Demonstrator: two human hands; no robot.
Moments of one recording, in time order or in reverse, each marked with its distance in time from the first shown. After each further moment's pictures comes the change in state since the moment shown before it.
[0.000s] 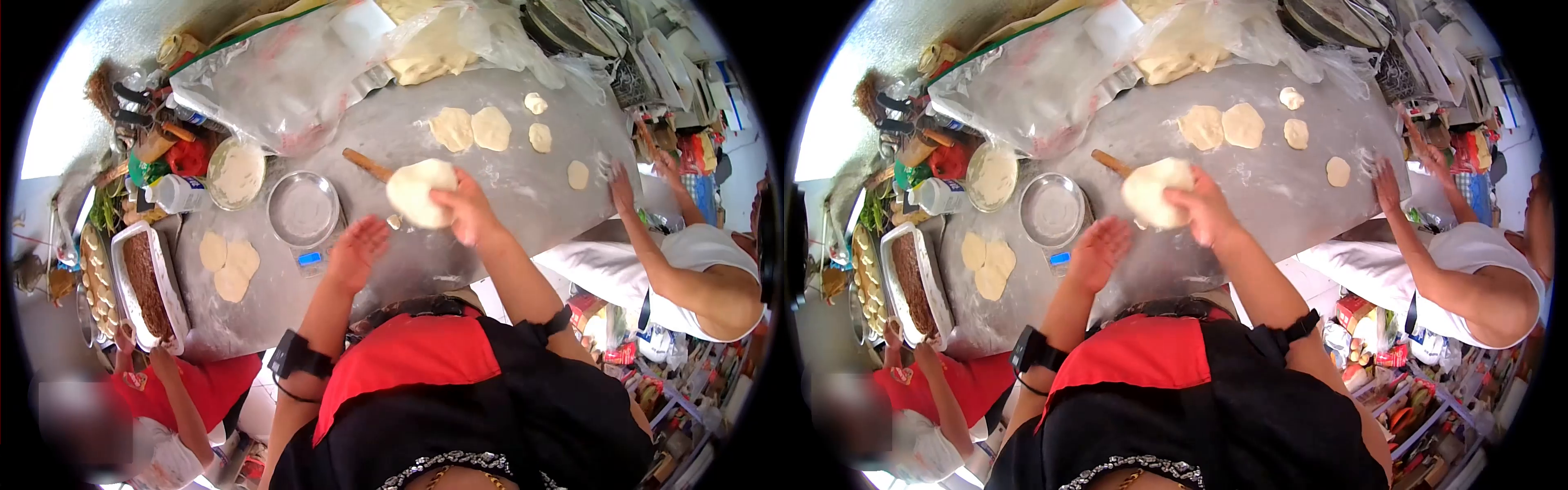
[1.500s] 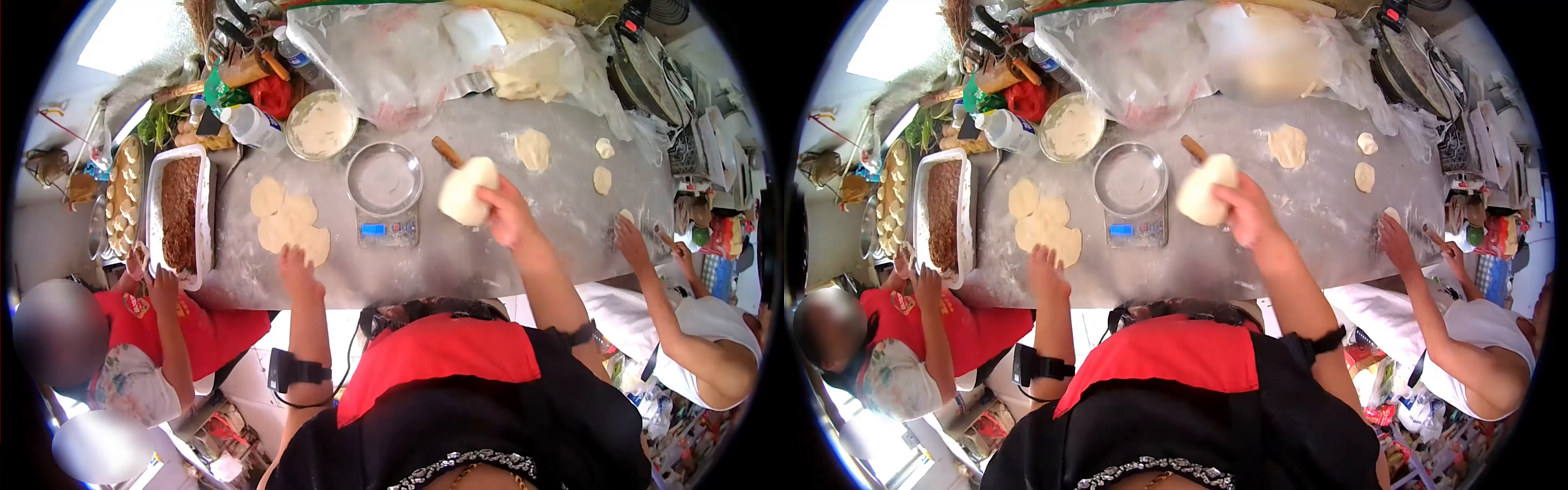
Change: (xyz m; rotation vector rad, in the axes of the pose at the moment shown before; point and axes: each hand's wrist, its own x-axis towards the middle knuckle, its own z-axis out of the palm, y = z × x) left_hand -0.121 0.058 -0.172 0.010 1.030 0.630; right_hand 0.011 0.029 0.055 -0.077 -0.212 0.098
